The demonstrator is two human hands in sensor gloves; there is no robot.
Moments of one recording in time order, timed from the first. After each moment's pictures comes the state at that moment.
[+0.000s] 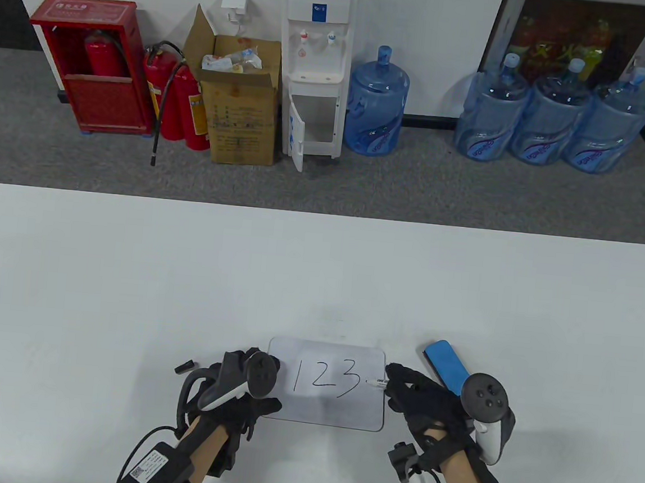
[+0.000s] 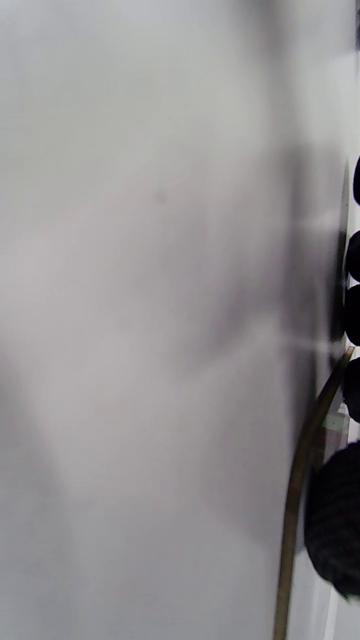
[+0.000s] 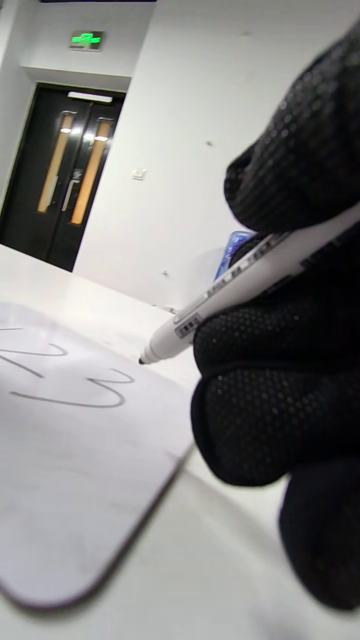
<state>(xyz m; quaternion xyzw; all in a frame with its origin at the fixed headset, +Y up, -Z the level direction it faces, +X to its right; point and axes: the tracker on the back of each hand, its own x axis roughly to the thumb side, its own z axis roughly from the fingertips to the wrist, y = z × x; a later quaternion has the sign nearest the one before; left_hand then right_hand) -0.147 -0.783 -0.328 -0.19 -0.08 0.03 0.98 0.210 -0.768 -0.306 -0.02 0.01 0.81 0.58</state>
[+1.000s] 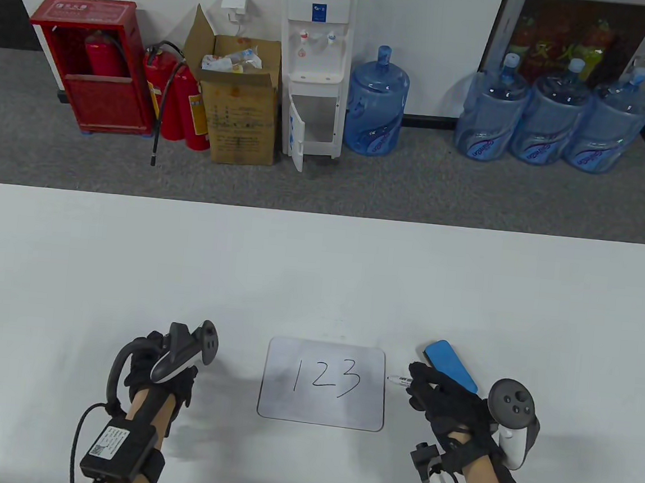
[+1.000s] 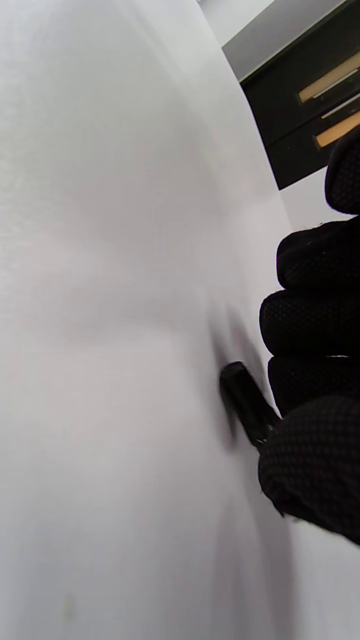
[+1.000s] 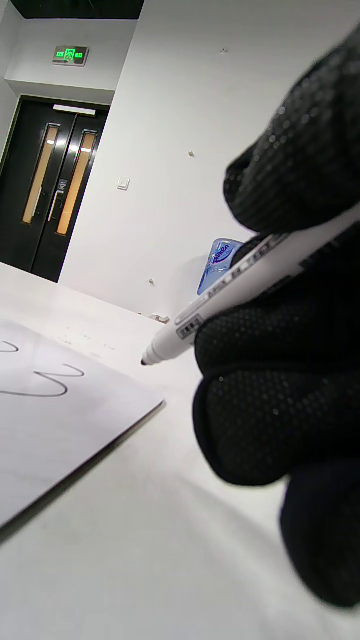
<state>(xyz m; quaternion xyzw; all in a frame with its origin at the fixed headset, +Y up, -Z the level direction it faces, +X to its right) -0.242 -0.756 -0.356 -0.17 0.09 -0.13 0.97 0.237 -0.768 -0.307 -0.02 0.00 0.81 0.59</state>
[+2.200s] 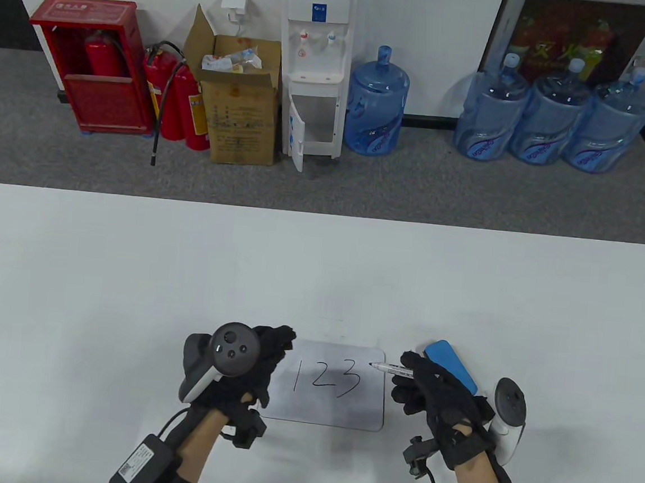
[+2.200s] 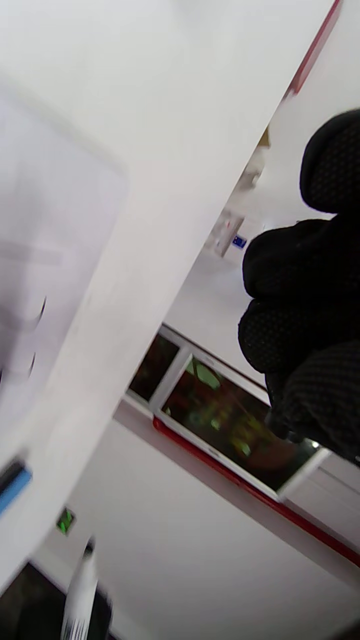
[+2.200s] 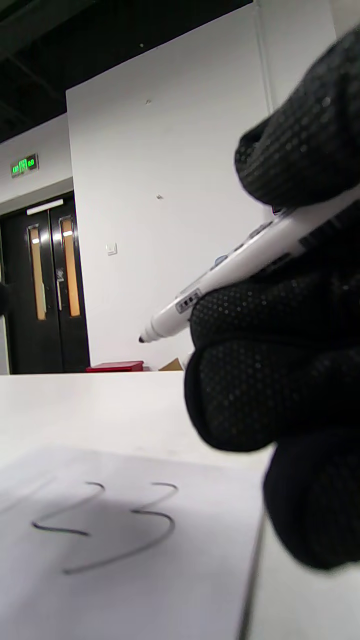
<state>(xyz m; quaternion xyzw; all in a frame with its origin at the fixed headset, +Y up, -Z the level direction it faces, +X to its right) -0.135 -0.688 -0.319 0.00 -0.11 0.30 0.95 0.216 -0.770 -0.310 0.01 0.05 0.65 0.76</state>
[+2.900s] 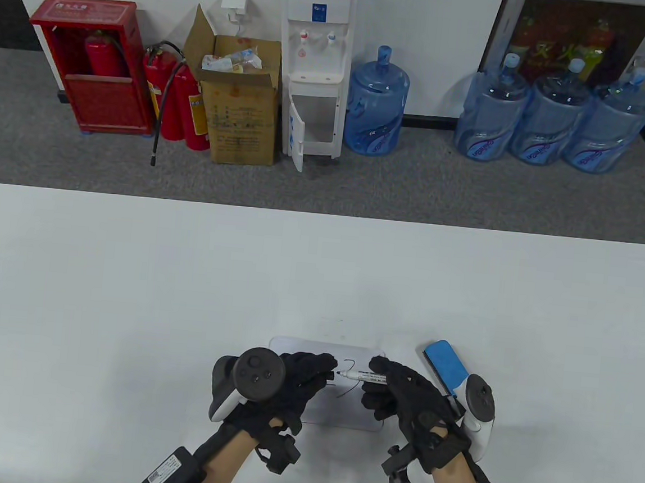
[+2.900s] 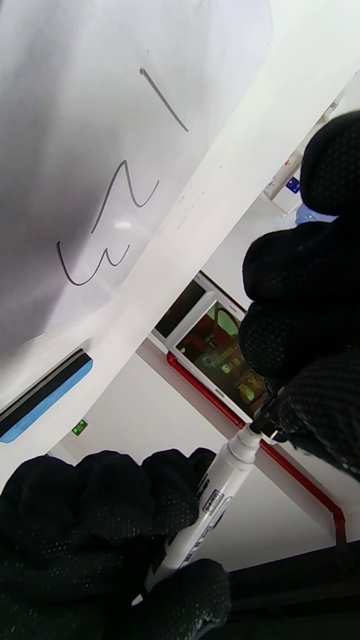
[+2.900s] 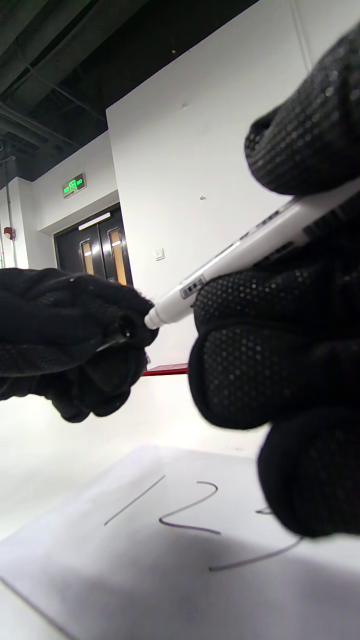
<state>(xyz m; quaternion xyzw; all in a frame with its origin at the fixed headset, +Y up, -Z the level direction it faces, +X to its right) -0.101 -0.723 -0.309 -0.02 -0.19 0.37 0.91 0.177 -0.772 -0.307 0.06 0.11 0.63 0.76</state>
